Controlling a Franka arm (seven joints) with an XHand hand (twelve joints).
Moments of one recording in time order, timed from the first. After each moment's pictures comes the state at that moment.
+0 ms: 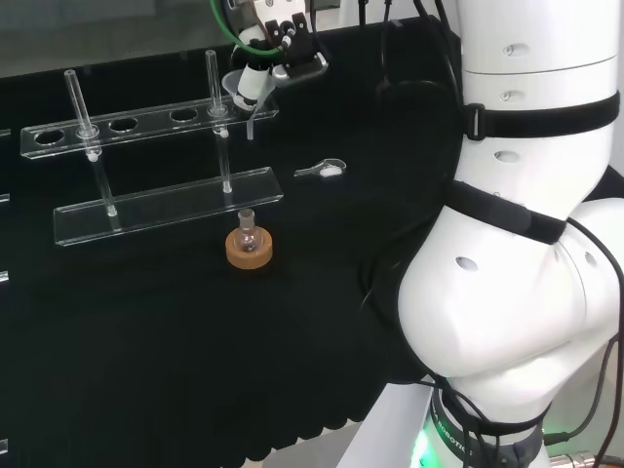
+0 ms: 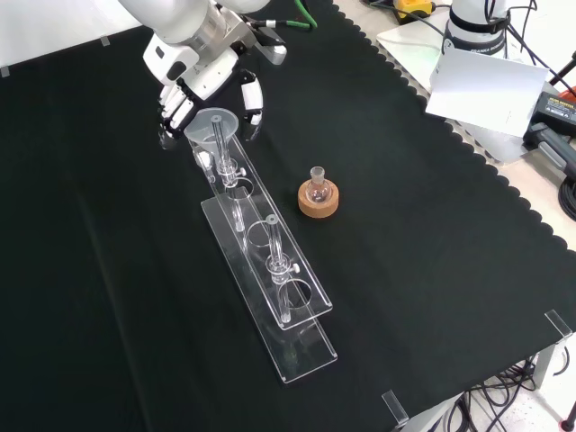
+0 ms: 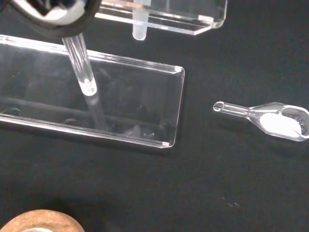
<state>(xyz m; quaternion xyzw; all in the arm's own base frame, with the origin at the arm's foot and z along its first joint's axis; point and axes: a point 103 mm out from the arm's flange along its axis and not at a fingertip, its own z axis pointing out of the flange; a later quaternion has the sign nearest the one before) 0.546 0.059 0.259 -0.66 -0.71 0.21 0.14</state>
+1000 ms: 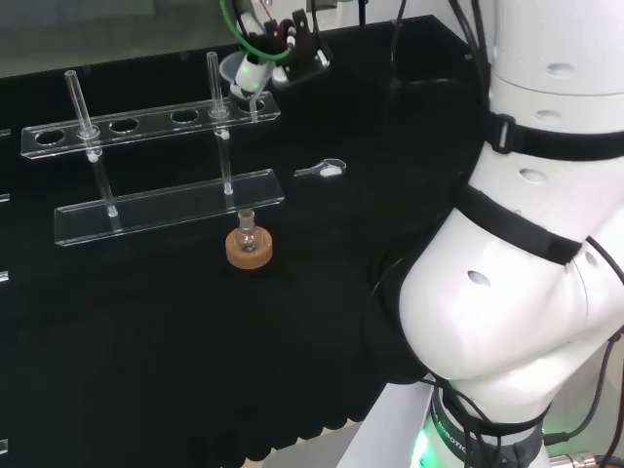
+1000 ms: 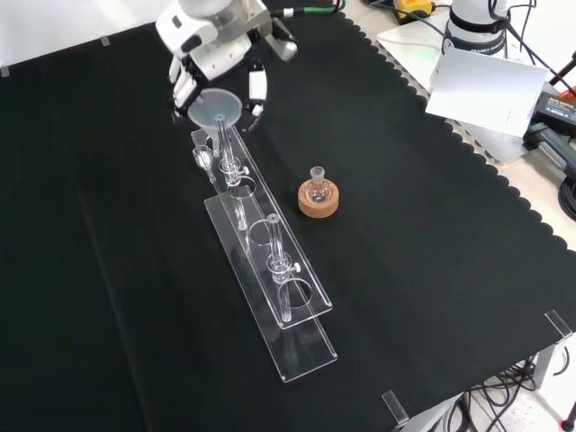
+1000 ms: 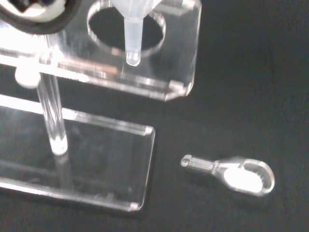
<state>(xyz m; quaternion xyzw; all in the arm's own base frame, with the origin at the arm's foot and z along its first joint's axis) 0.535 0.061 0.293 -0.69 -0.71 0.16 0.03</state>
